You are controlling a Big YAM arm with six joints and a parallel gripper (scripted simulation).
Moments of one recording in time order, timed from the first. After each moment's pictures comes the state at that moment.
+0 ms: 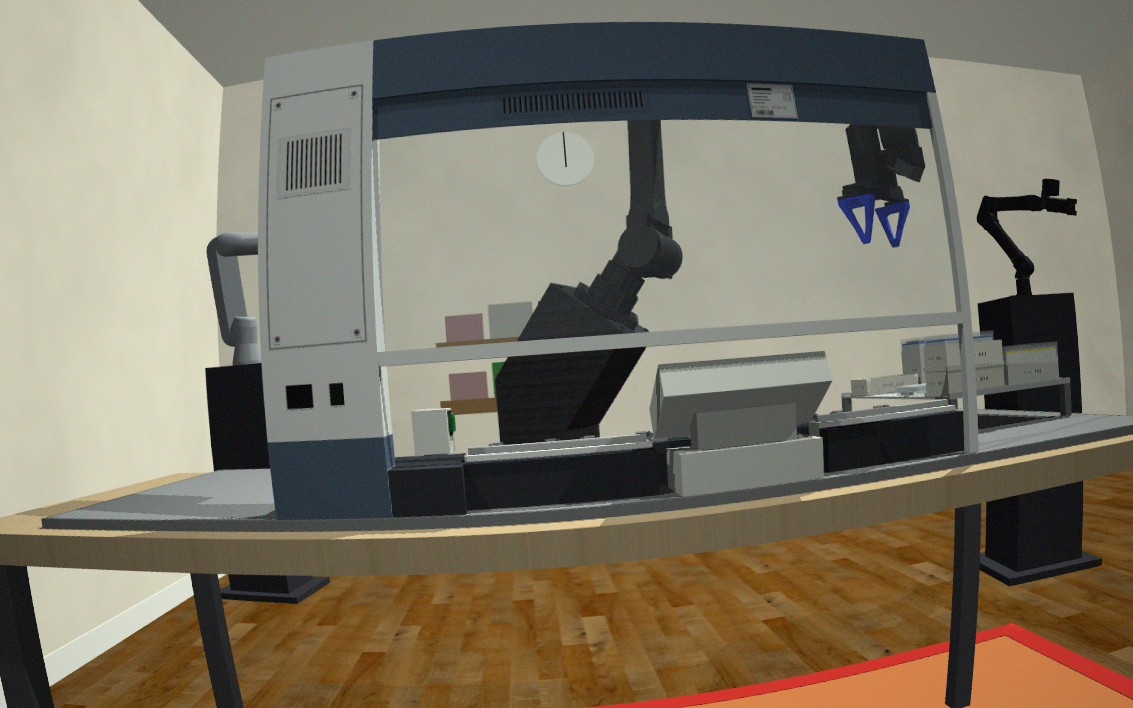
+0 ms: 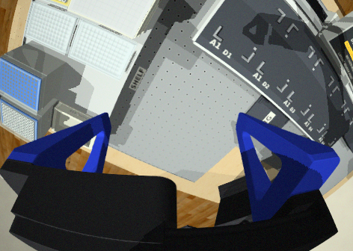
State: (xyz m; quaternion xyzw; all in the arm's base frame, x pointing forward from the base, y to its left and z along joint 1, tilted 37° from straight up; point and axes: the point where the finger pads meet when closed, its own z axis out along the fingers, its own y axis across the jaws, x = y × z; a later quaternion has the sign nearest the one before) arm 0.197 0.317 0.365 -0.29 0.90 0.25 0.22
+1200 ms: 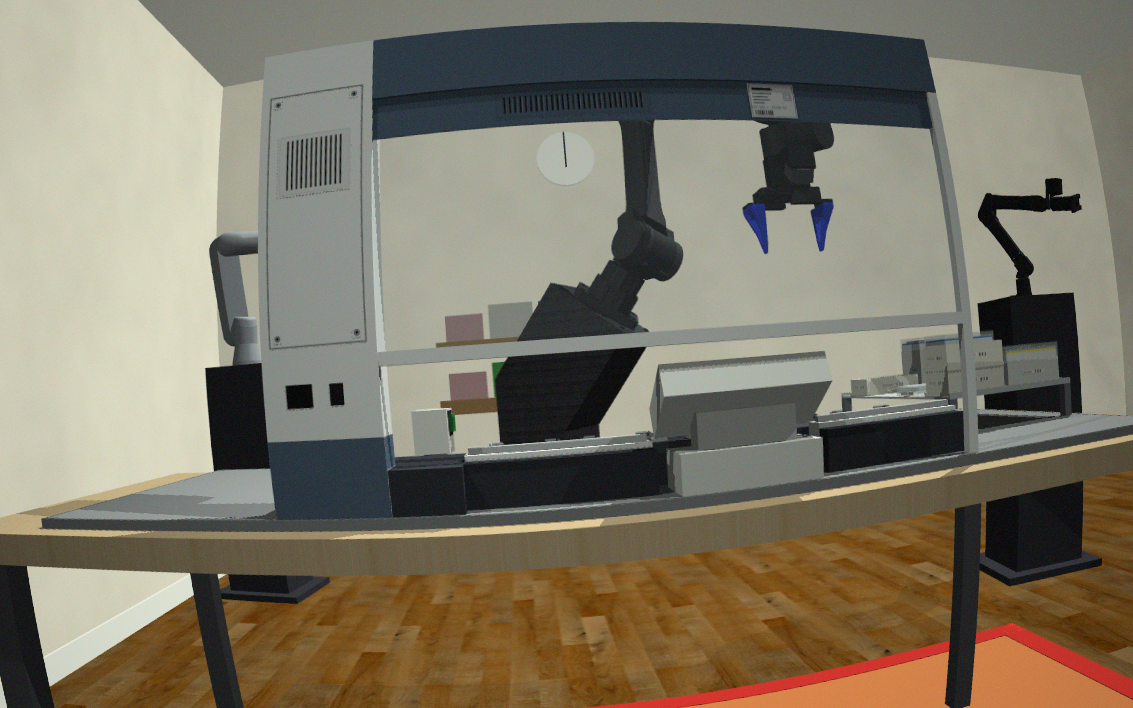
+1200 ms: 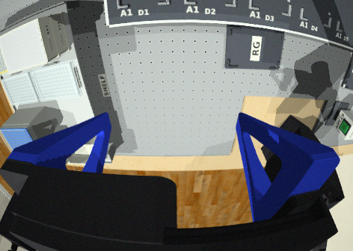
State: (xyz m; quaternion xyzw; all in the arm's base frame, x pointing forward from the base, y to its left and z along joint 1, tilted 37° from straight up) arm 0.202 0.191 0.270 -0.02 0.95 0.30 0.13
